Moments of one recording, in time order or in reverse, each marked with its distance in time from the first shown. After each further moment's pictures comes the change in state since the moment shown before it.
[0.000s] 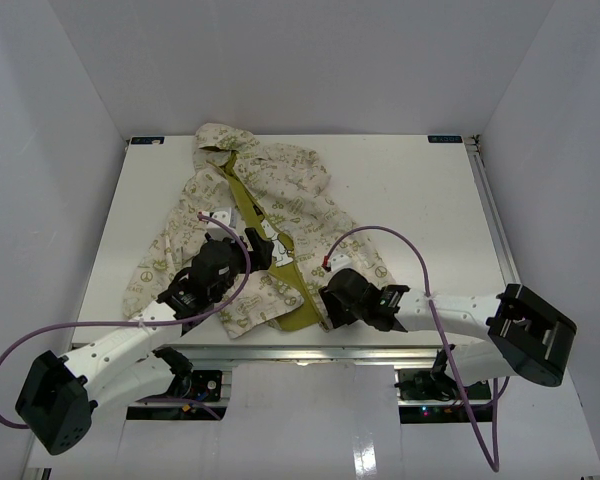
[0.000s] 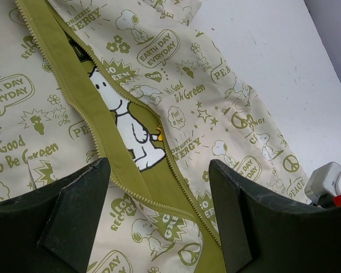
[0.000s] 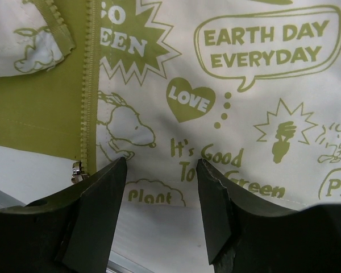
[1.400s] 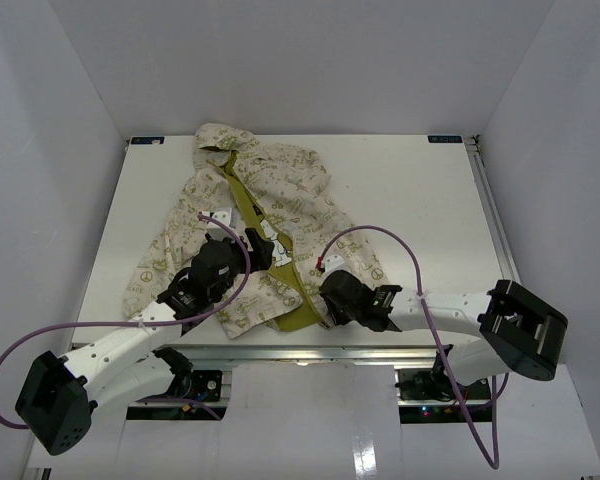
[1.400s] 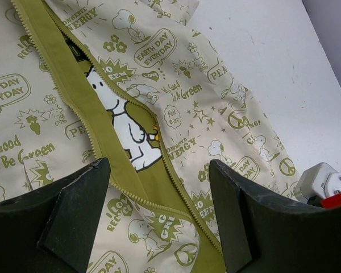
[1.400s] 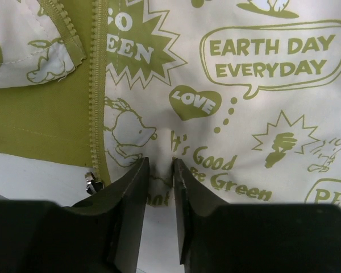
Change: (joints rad) left arm 0.000 -0.004 0.000 0.000 0.010 0.001; right arm 0.034 0.056 0.034 0.019 0.033 0.012
